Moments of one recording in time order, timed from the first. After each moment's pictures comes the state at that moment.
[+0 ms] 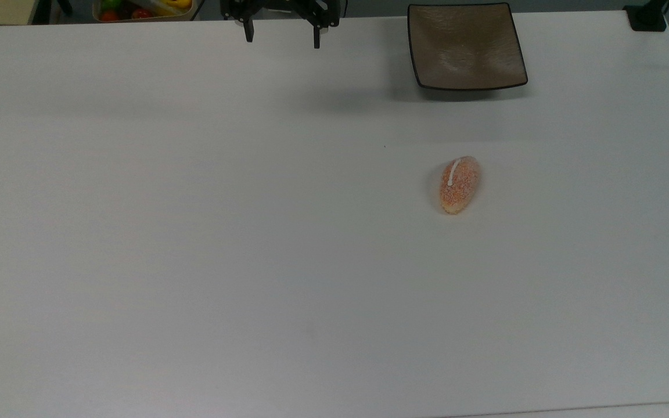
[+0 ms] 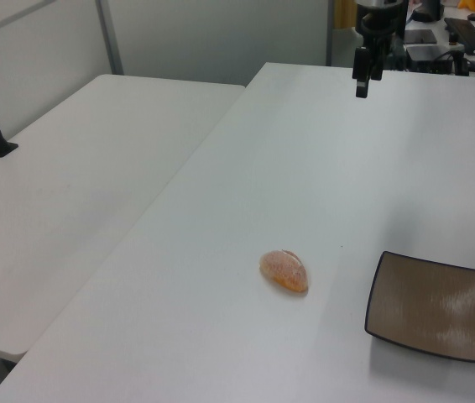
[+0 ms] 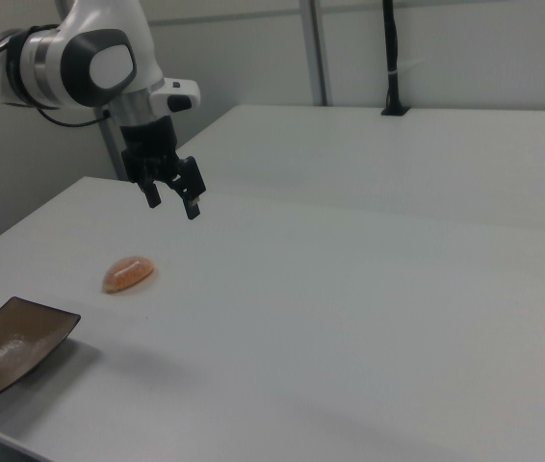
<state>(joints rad) 0.16 -0.02 -0.03 -1.73 -0.01 1.74 0.16</state>
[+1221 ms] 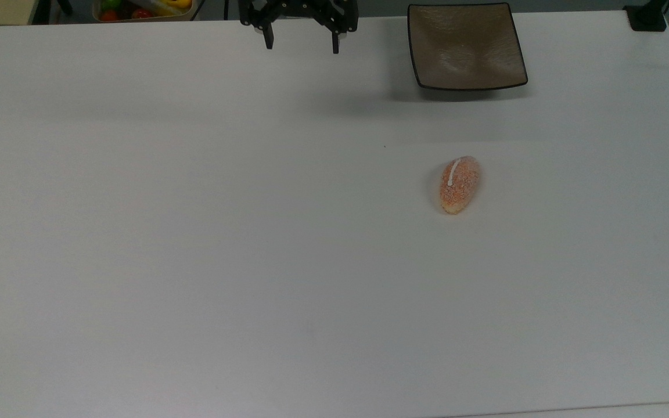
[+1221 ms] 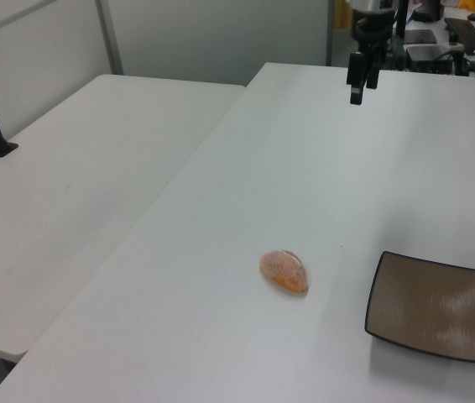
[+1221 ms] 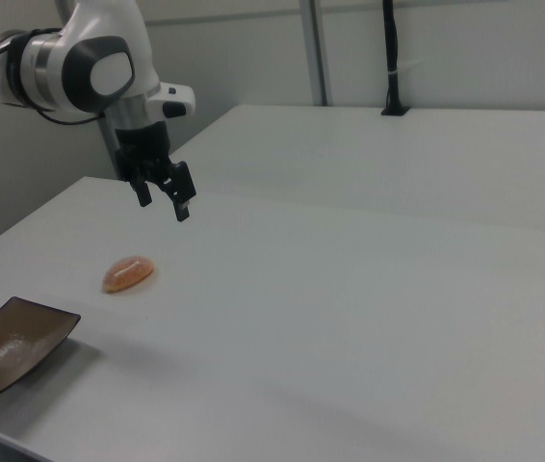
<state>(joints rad) 0.18 0.00 -0.02 -1.73 0.05 1.76 0.20</state>
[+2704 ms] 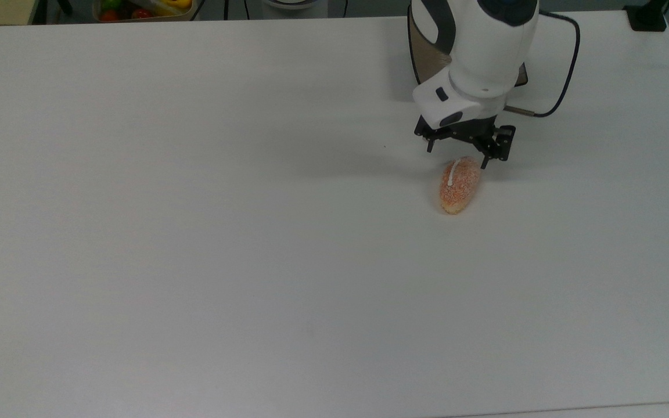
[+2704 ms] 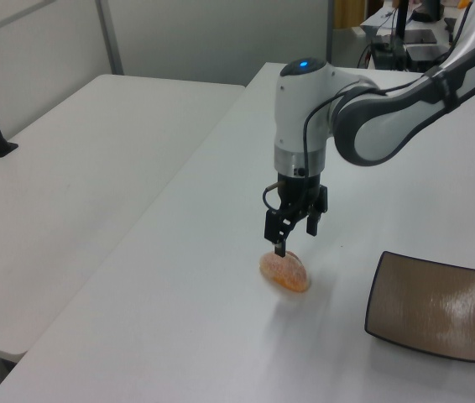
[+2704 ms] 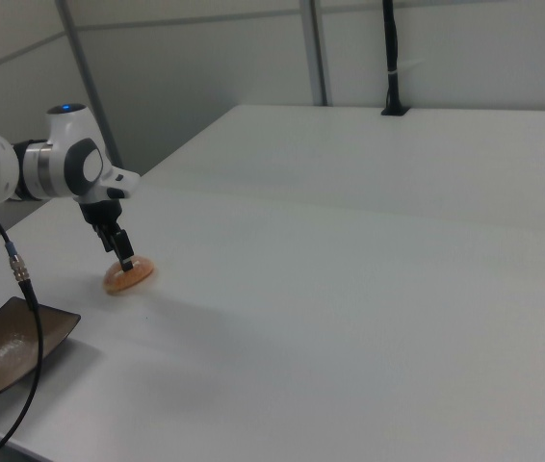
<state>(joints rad) 0.41 0.49 0.13 -1.57 -0.02 2.11 0.85</state>
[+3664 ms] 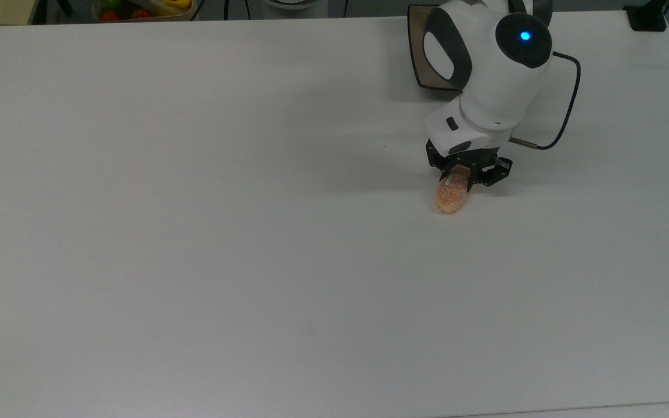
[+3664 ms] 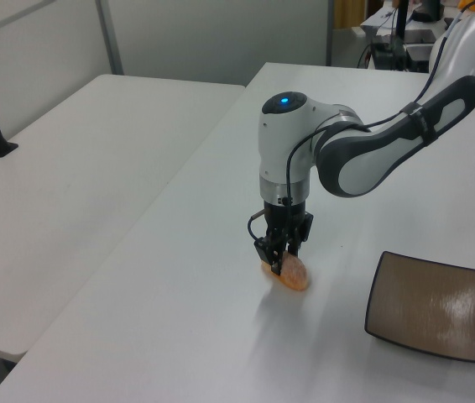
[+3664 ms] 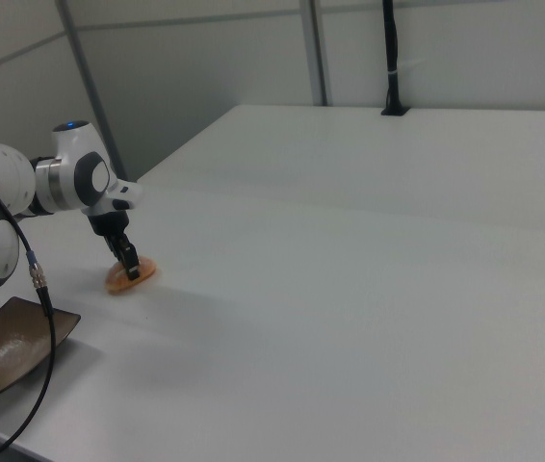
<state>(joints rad) 0.44 0.62 0.13 -1.46 -0.11 2.11 0.93</state>
